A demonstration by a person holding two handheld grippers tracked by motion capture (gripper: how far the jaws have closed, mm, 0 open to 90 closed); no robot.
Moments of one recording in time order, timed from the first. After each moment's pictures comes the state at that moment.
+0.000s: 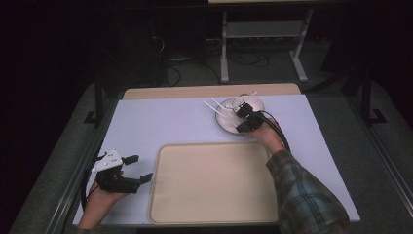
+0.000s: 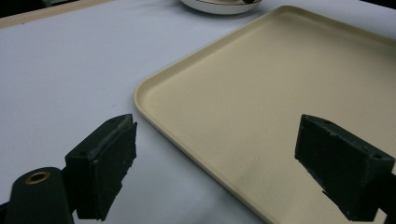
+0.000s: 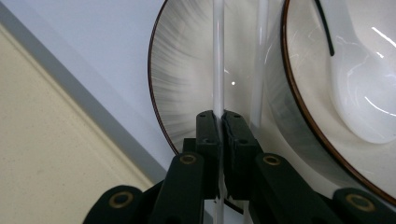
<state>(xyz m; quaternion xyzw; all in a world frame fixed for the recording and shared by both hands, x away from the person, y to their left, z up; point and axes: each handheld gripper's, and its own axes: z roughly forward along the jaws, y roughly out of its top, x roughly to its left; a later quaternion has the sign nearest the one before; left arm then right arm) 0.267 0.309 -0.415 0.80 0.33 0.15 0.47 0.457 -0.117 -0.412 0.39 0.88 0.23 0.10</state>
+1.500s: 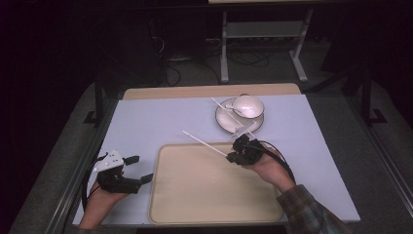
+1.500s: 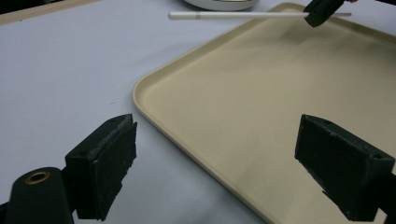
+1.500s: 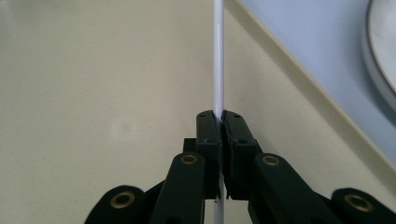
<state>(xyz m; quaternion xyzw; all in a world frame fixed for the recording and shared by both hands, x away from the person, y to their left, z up) 0.267 0.308 -0.416 0.81 0.33 0.15 0.47 0.340 -0.096 -0.403 0.28 0.91 0.30 0.06</state>
